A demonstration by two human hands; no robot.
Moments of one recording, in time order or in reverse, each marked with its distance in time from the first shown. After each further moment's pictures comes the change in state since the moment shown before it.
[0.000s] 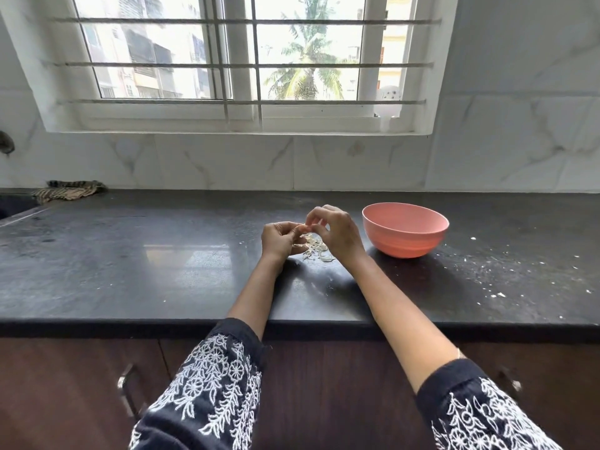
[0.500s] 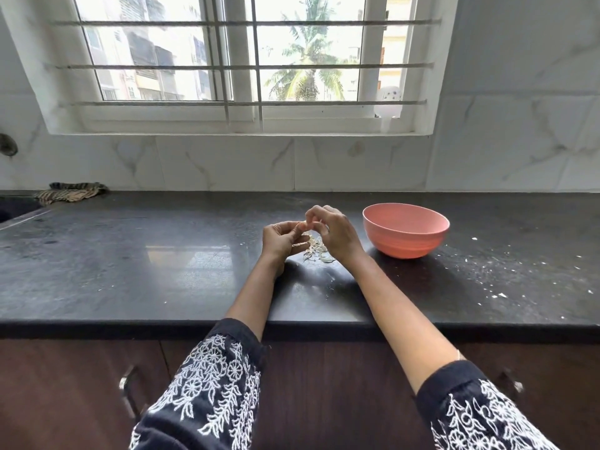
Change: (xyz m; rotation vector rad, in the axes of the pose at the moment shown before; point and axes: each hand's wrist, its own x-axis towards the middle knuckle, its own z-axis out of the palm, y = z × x) left_hand -0.006 0.004 -0.001 -0.131 -0.031 -0.029; right_hand 0.002 0.002 0.003 0.022 -0.032 -0.015
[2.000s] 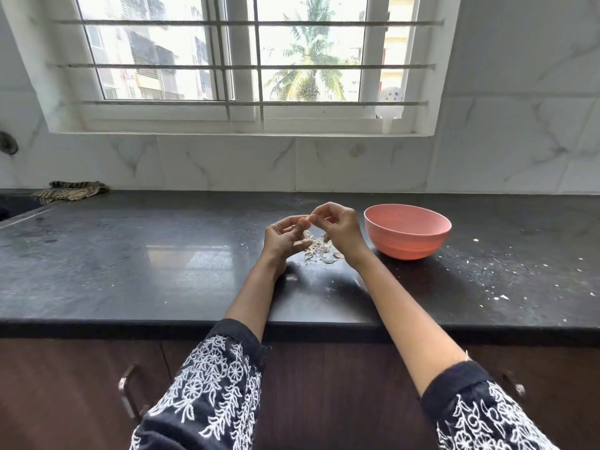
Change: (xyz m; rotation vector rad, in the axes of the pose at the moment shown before) left_hand -0.002 0.004 0.003 -0.085 -0.044 -0.001; right_hand 0.002 -0.007 -0.006 0.609 0.082 0.223
